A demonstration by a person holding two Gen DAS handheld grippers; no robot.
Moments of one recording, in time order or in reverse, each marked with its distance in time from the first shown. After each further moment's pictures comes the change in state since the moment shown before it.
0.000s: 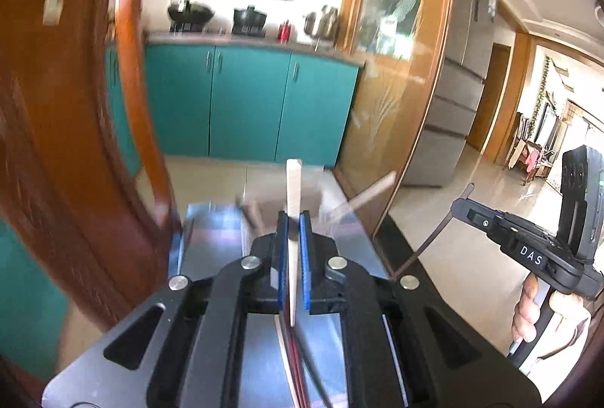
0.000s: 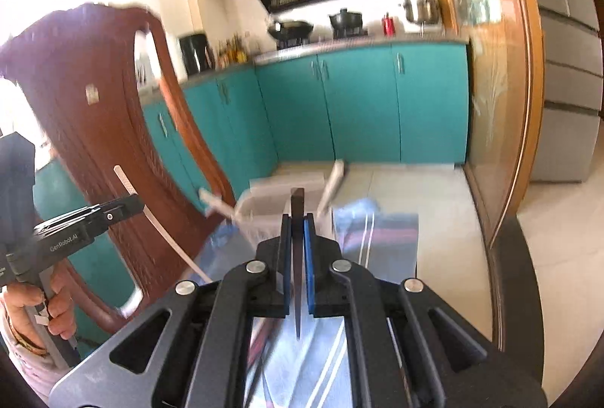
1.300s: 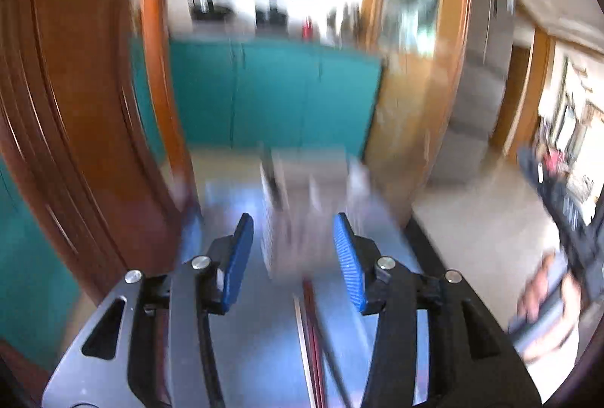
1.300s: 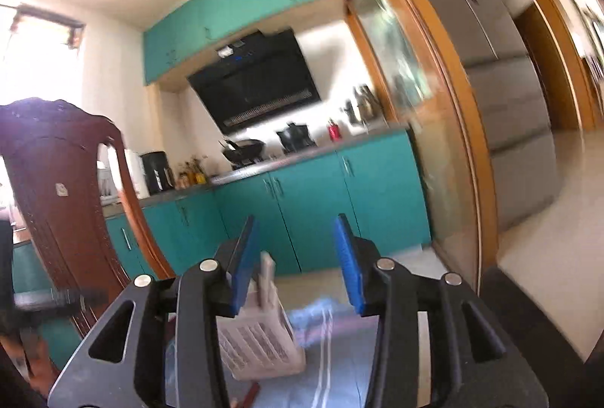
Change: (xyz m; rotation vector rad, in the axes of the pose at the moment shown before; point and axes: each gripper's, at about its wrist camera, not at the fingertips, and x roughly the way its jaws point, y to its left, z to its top) left arm 0.036 0.014 -0.085 -0.037 0.144 0.076; right arm -0.018 -0.054 -0.061 0.155 -0.426 -0.140
